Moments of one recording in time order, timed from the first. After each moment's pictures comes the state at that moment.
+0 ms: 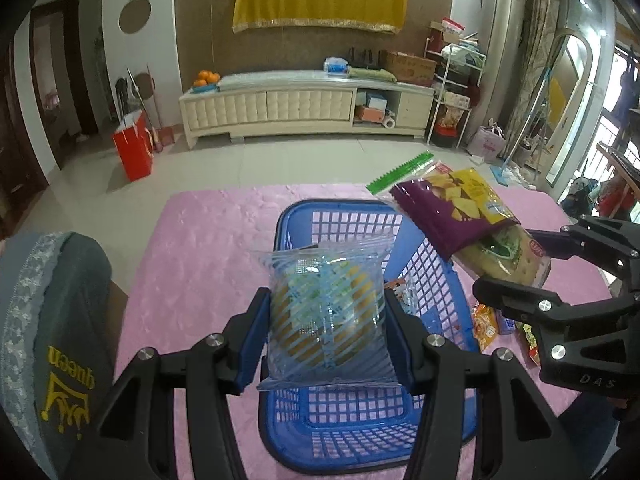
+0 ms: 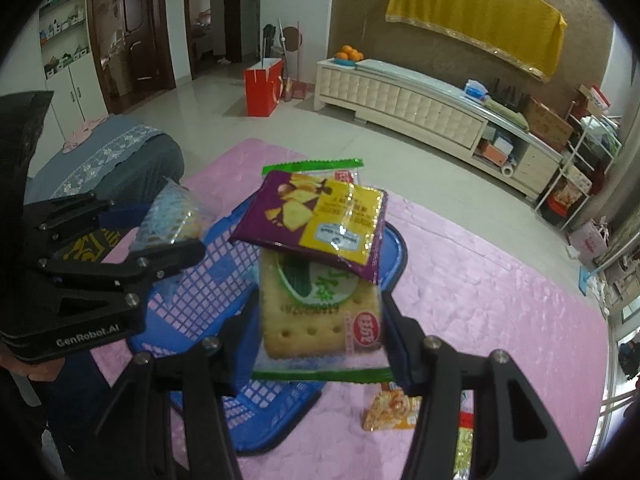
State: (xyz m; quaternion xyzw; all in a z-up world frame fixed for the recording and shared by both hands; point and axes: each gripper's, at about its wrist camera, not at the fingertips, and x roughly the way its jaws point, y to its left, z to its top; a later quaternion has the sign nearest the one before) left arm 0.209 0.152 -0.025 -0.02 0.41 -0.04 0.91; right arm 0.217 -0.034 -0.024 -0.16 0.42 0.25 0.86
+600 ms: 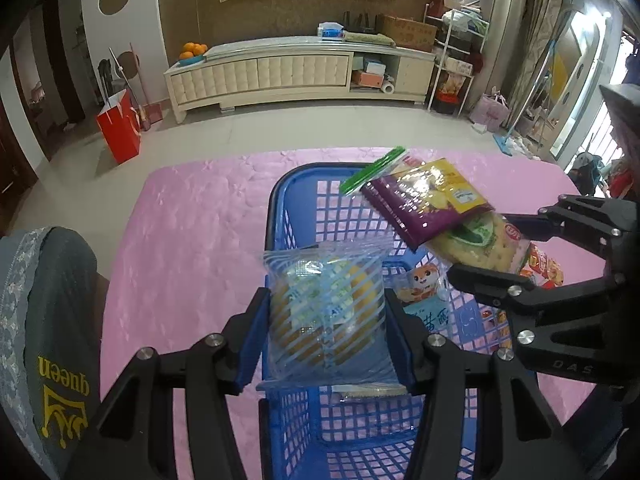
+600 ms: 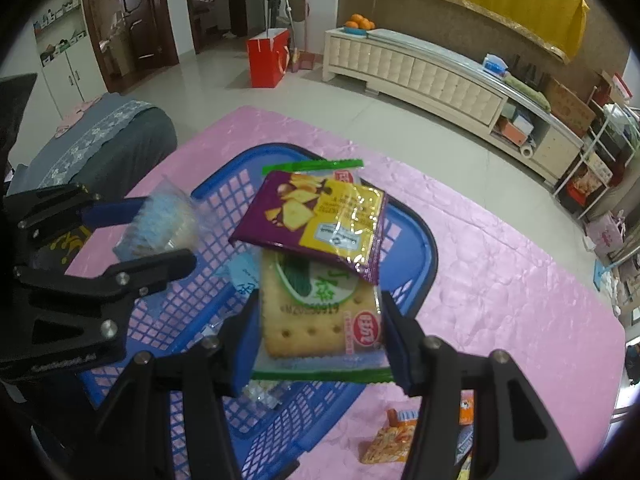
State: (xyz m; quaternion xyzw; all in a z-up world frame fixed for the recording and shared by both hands) left arm 0.256 0.151 -0.064 0.00 0.45 -0.05 0.89; right arm 0.259 -0.012 -0.071 -0.17 0.47 0.26 0.83
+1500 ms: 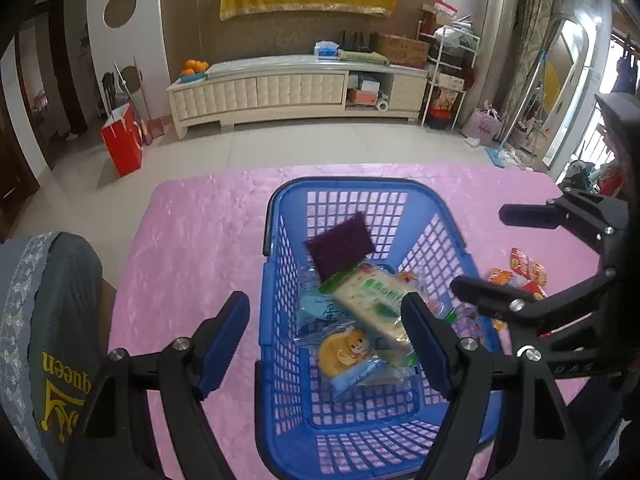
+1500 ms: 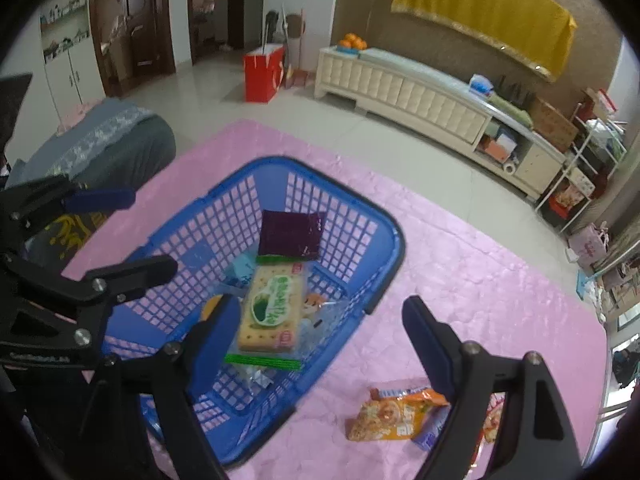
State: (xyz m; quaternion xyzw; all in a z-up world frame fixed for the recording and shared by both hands) left arm 0.216 0.143 -0.037 0.00 0.42 -0.05 0.91; right arm 0.224 -0.041 -0.031 -0.17 0.43 0.25 0.85
